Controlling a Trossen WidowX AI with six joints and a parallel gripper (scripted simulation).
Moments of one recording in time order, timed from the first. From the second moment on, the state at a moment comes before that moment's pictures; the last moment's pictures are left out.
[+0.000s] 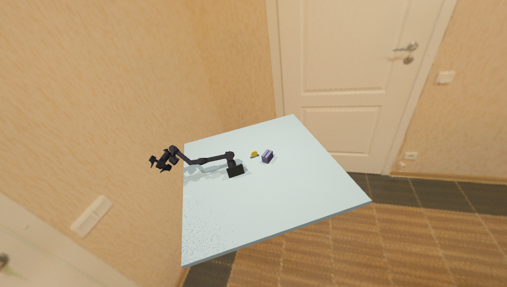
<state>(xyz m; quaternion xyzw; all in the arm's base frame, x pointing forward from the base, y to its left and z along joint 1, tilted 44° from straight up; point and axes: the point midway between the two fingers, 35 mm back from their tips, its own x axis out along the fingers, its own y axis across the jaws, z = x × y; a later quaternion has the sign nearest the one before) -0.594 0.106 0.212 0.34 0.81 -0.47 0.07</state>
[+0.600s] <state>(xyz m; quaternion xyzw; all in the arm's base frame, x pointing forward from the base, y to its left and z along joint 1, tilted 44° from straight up) -0.541 0.134 0.429 0.22 0.84 -0.45 -0.20</state>
